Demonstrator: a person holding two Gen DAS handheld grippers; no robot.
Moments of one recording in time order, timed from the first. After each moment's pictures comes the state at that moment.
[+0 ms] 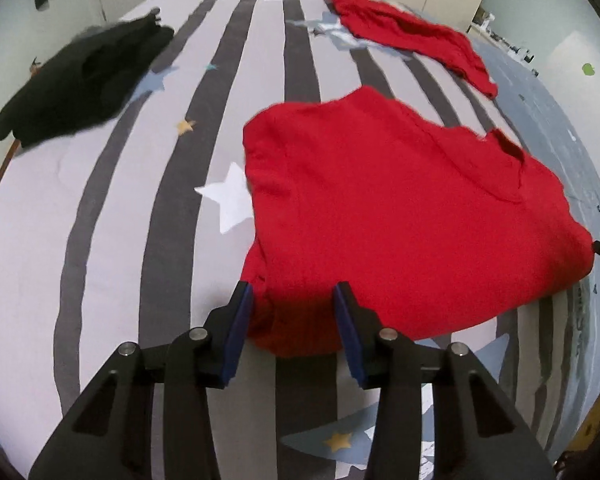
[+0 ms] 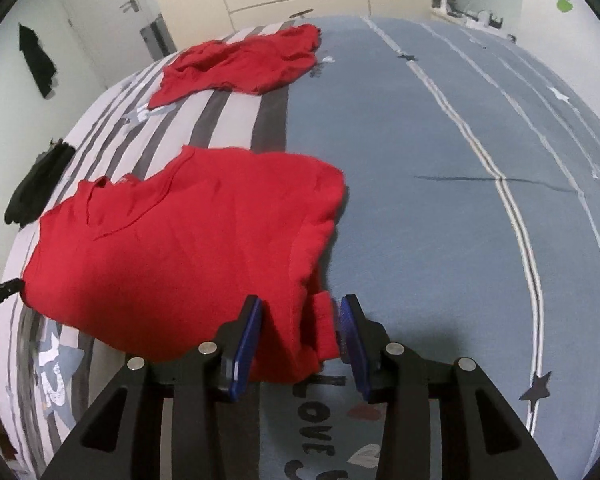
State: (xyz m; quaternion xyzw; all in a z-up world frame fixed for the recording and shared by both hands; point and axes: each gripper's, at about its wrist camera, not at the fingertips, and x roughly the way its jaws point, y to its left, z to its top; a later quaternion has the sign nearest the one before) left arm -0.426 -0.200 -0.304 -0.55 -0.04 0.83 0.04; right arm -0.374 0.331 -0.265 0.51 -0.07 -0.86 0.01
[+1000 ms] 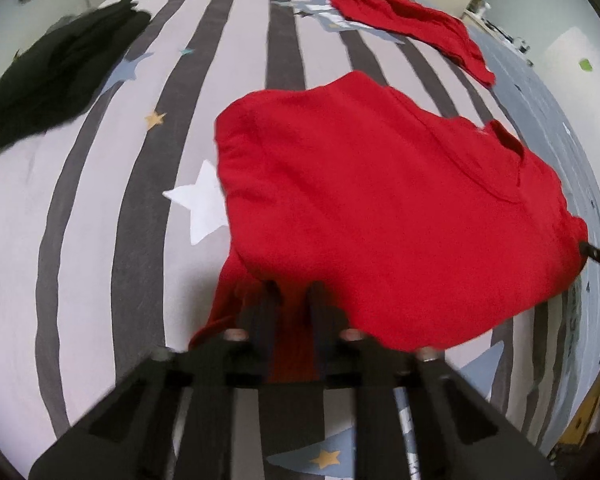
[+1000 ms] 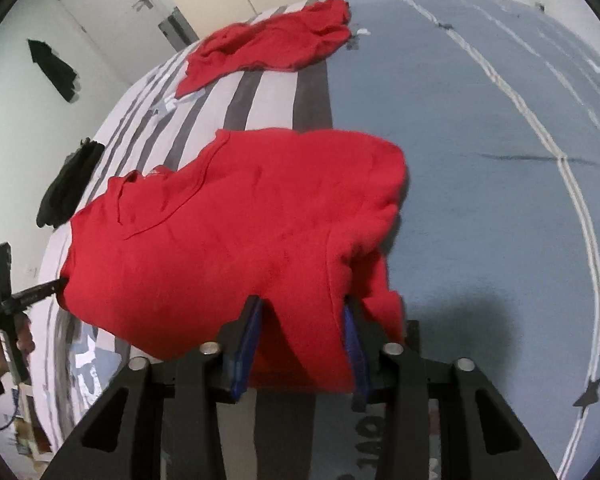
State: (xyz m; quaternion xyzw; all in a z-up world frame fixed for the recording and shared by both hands) left arm -0.452 -0.196 -0.317 -0.57 -0.04 0.82 0.06; right arm -0.402 0.318 -0.288 0.54 -0.14 -0.83 0.08
